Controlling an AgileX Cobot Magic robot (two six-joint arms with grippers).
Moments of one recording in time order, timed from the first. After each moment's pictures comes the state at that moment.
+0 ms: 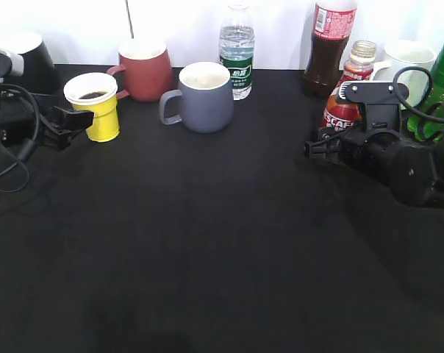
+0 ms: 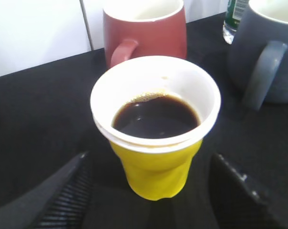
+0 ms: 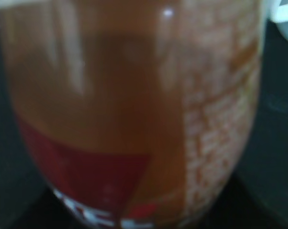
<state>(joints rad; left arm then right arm) -0.05 1.77 -0.73 0.74 -0.67 -0.37 0.37 2.01 -0.77 0.33 -0.70 -0.10</state>
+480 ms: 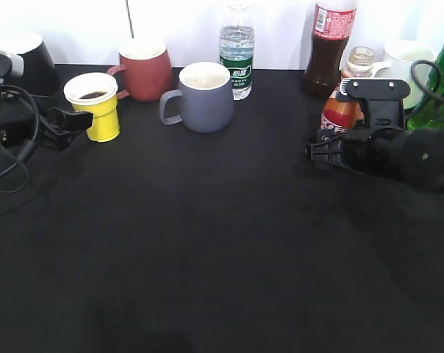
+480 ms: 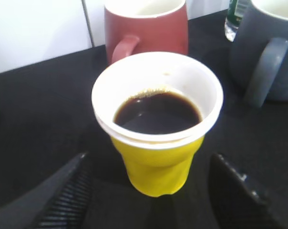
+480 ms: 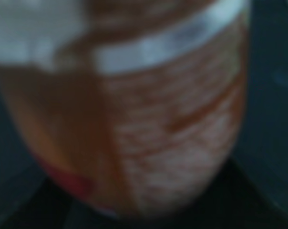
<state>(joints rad) -0.05 1.77 -0.73 0.74 -0.66 -0.38 0.37 1.92 -0.77 0.34 -0.47 -0.10</state>
